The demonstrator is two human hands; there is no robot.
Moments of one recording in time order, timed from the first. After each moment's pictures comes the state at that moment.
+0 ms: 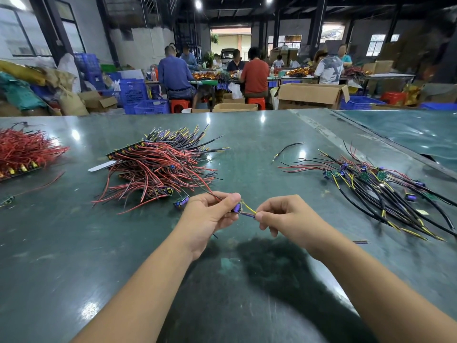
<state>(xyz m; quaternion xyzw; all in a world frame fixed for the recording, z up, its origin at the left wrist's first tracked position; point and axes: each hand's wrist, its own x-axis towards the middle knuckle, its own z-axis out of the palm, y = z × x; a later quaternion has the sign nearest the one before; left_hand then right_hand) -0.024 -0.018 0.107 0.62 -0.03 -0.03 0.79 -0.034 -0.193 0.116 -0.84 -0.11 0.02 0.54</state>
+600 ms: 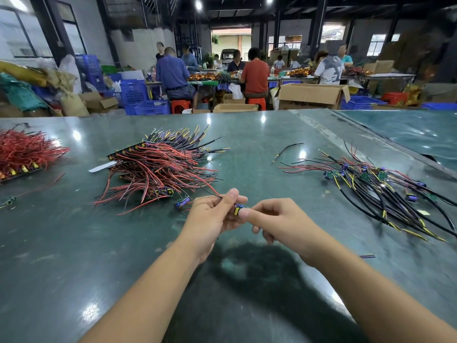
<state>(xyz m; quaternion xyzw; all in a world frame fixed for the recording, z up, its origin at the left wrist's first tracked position) -0.026 -0.026 0.101 0.63 -0.05 0.00 0.78 -0.040 -0.181 0.113 -0.80 -0.12 0.05 0.58</state>
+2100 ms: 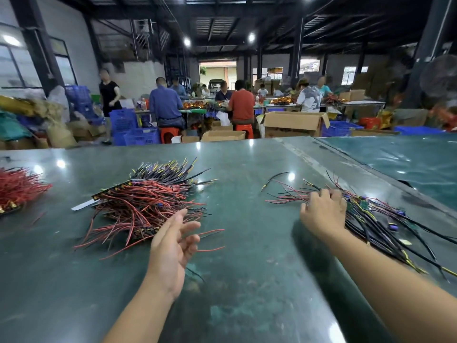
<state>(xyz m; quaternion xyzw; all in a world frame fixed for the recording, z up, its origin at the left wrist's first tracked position) -0.005 0.002 0.109 0.50 0.05 0.11 0.86 0.086 -0.292 0.098 -0.96 0.18 -0.22 0.01</state>
